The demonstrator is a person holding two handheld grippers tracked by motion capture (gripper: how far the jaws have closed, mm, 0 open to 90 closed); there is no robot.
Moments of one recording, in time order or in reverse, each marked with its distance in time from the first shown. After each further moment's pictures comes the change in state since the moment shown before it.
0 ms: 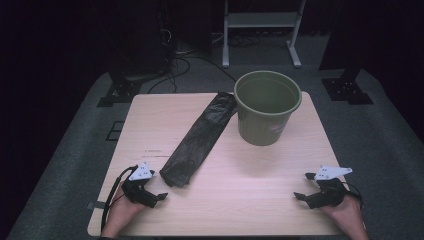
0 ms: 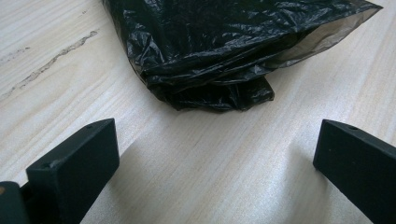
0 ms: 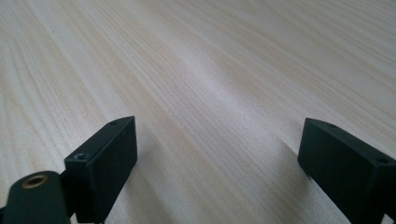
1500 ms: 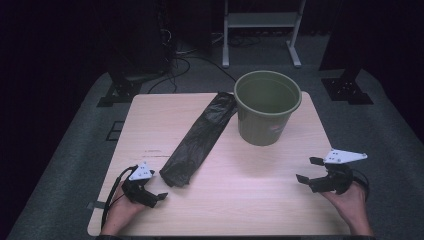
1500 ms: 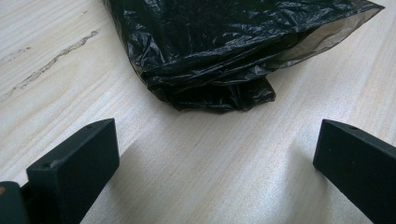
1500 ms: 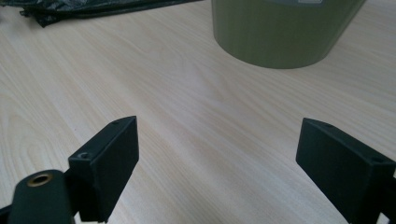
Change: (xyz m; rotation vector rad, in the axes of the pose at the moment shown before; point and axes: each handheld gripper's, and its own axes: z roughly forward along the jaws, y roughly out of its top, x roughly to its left) left arm 0.000 0.000 0.000 0.000 0.002 0.000; right arm -0.006 0.047 -0.035 -0.130 -0.041 0.081
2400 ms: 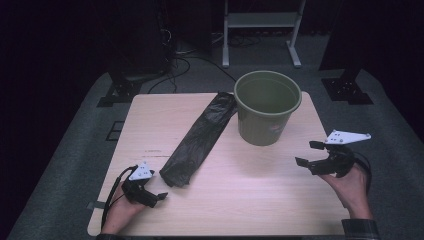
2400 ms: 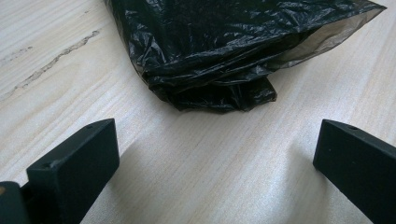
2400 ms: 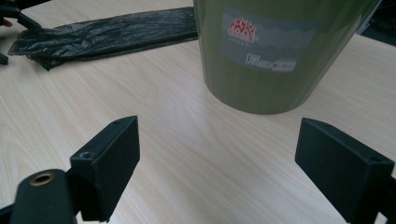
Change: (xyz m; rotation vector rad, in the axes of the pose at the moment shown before) left arm 0.000 0.000 0.000 0.000 0.003 -0.004; right arm -0.009 0.052 -0.009 -0.032 -0.006 0.015
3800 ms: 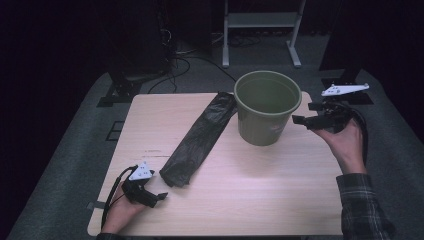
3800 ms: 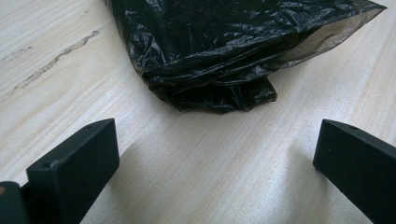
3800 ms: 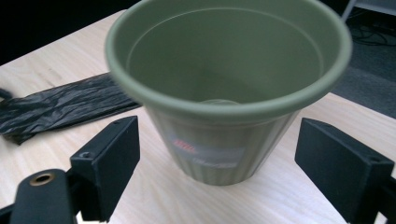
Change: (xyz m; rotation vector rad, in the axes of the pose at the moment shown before) left arm 0.000 0.000 0.000 -0.001 0.001 0.002; right arm -0.039 0.104 0.006 -0.014 -0.059 0.060
